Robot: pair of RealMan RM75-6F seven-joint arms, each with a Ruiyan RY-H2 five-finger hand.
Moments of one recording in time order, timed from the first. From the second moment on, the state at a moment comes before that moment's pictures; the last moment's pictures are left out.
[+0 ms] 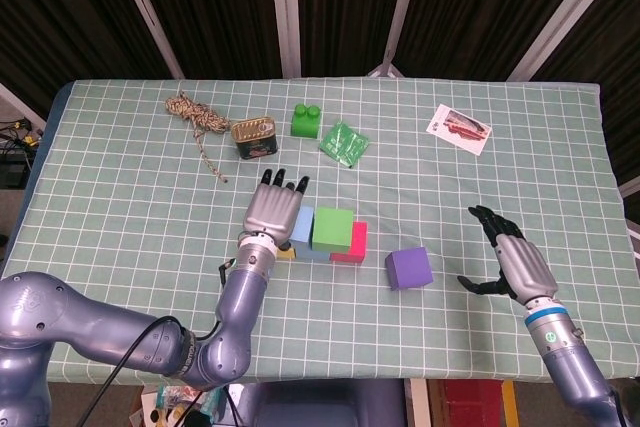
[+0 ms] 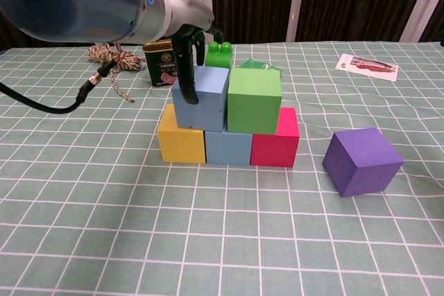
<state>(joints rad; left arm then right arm) -1.35 -1.58 -0.42 -1.85 -0.01 1.40 1.14 0.43 -0.92 0.15 -2.12 -0.98 1.07 -0.06</state>
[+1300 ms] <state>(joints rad) -0.94 -1.23 -0.13 -2.33 0.72 1.60 0.82 0.43 -0.92 0.14 -2.10 -1.00 1.08 -0.10</state>
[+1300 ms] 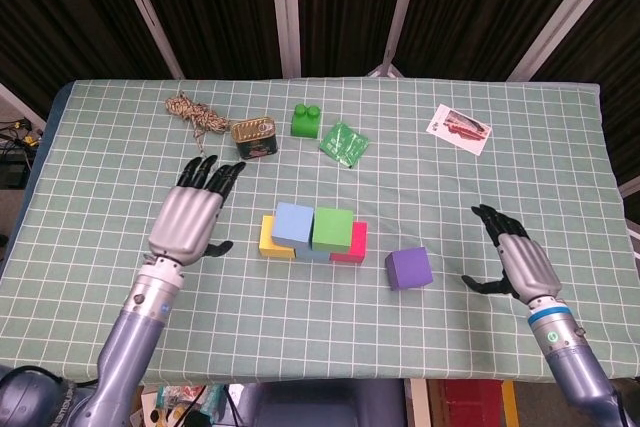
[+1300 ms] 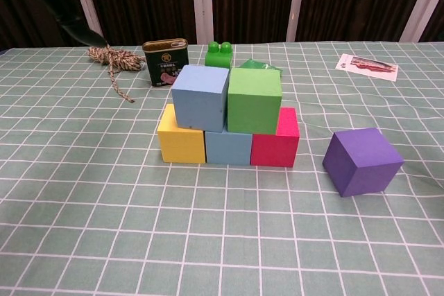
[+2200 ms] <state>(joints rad) -0.39 -1.13 0.18 -2.12 1.42 1.78 0.46 0.44 -1.00 0.05 -2.11 -1.07 1.07 -0.26</state>
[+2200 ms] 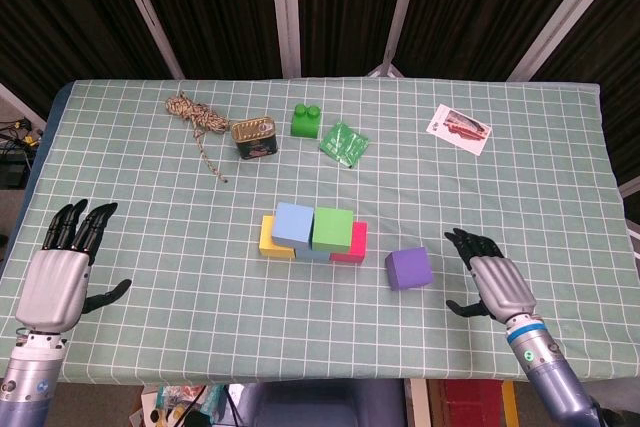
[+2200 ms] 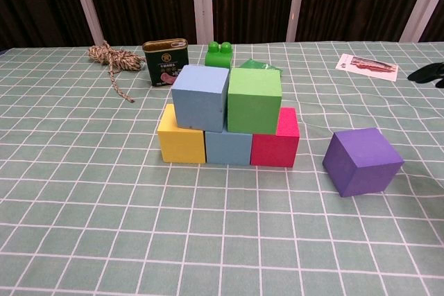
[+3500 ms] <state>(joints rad) -0.29 -1.12 0.02 -2.11 1.41 1.61 0.43 0.55 -1.26 0.07 -1.83 -1.17 0.97 -0.37</state>
